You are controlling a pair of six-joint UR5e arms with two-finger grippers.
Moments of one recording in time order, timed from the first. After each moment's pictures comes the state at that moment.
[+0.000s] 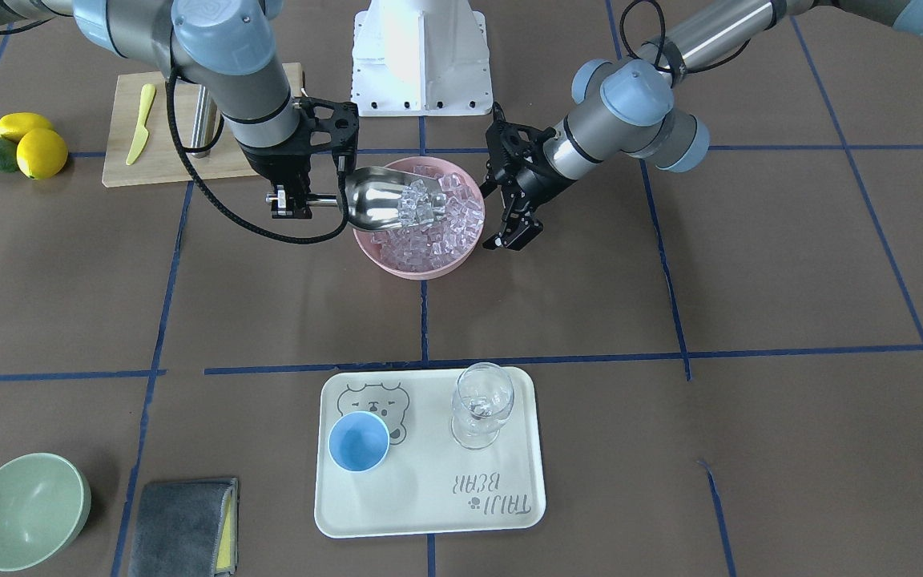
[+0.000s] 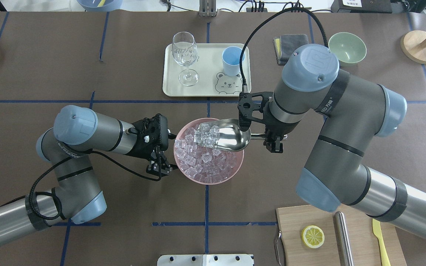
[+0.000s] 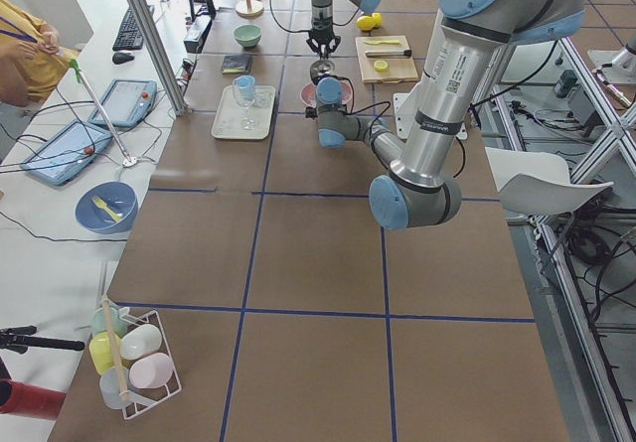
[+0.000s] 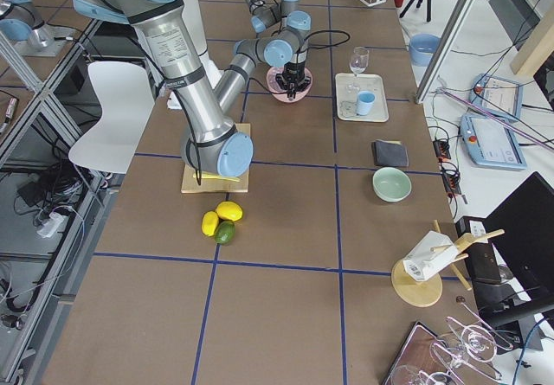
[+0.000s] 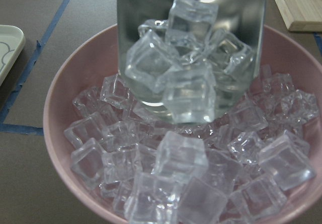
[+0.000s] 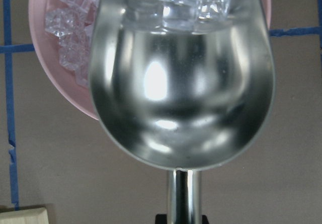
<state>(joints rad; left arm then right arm) -0.53 -2.02 -1.57 -2.50 -2.02 0.02 0.63 -1.02 1.91 -1.78 2.04 -0.39</state>
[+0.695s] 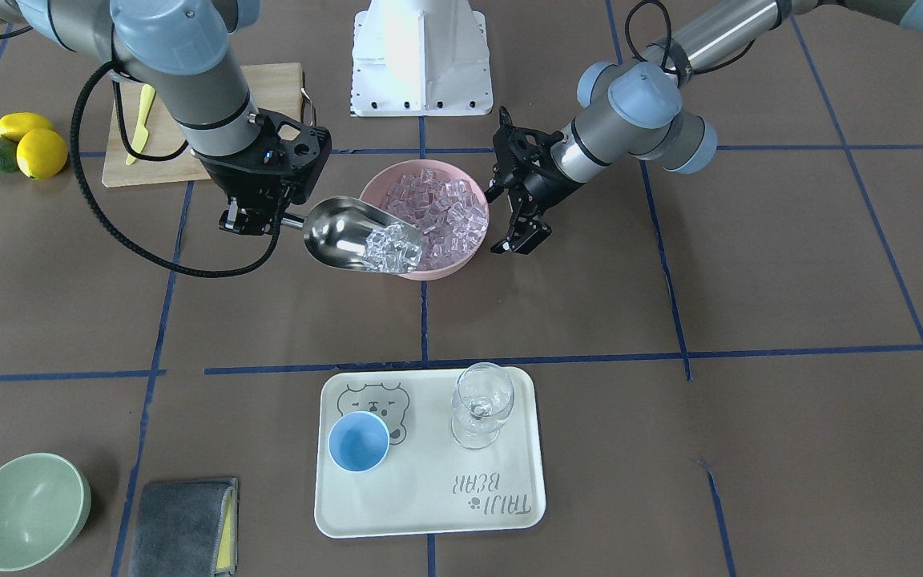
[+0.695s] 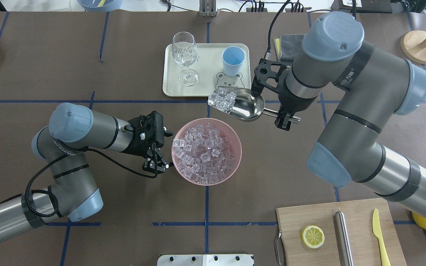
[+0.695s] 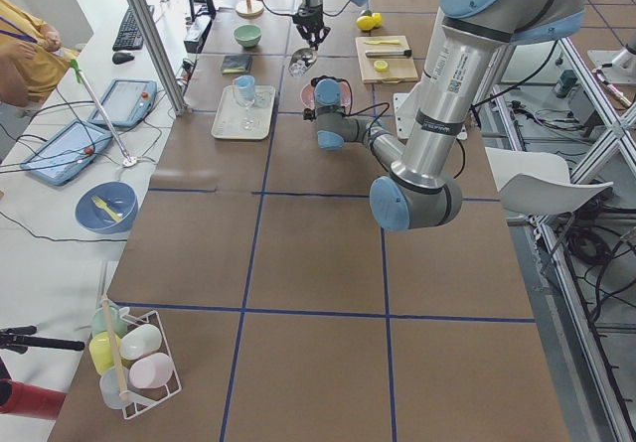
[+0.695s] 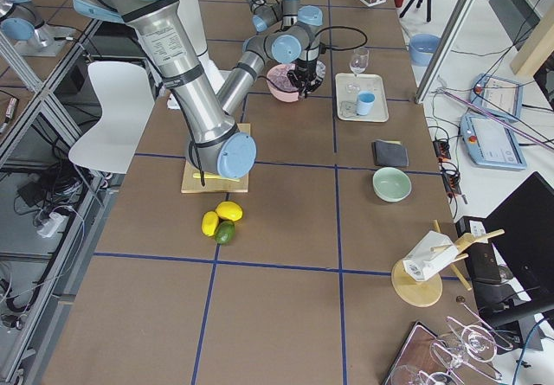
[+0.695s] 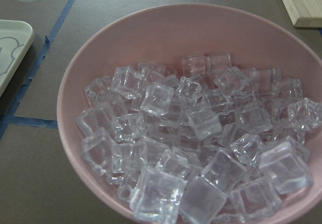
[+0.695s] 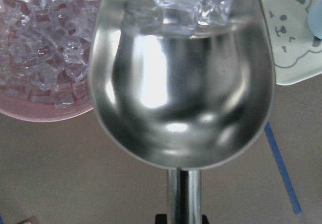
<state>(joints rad) -0.55 -2.00 -1.58 -2.50 -2.02 0.02 0.74 -1.01 1.91 -1.83 2.06 -0.18</state>
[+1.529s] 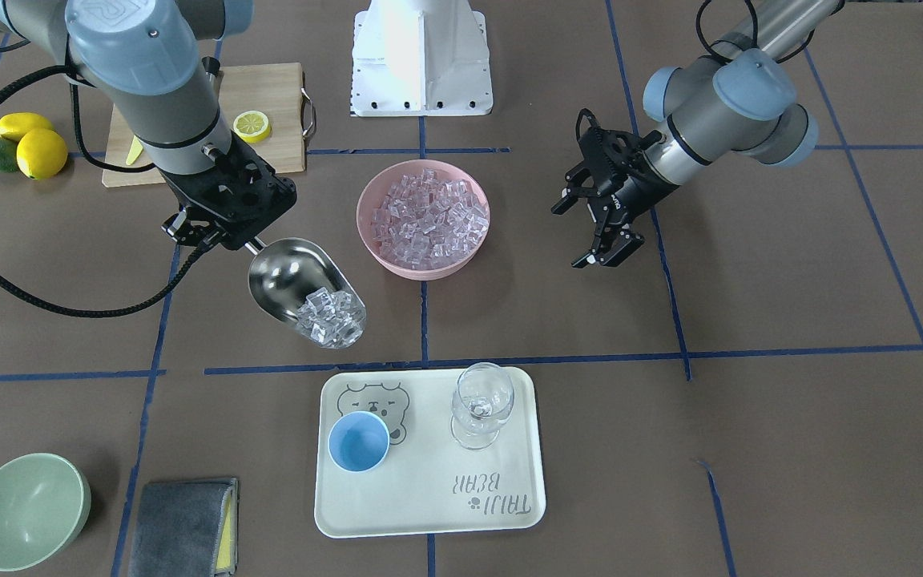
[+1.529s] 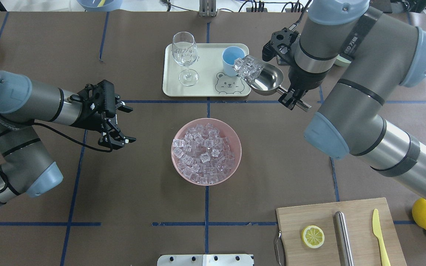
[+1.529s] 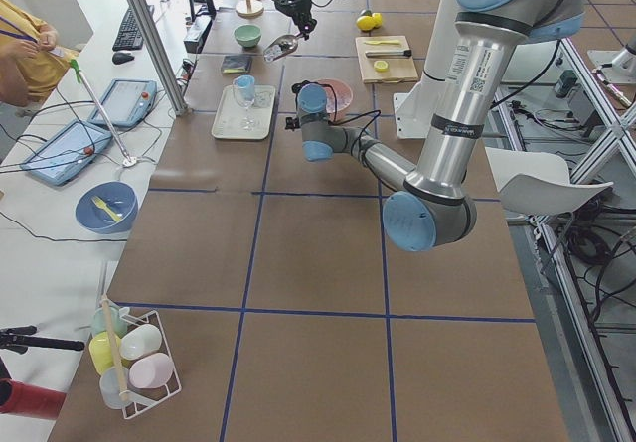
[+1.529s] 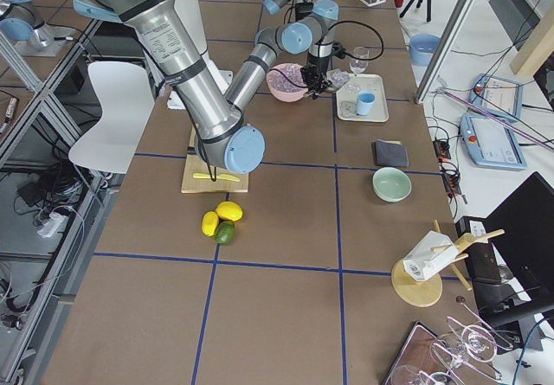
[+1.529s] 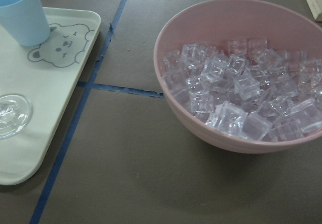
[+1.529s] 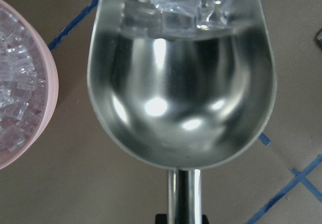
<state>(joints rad) -0.73 -1.87 -1.68 -2.49 -2.13 0.03 0.81 -0.93 1.86 -1.99 2.08 0.13</state>
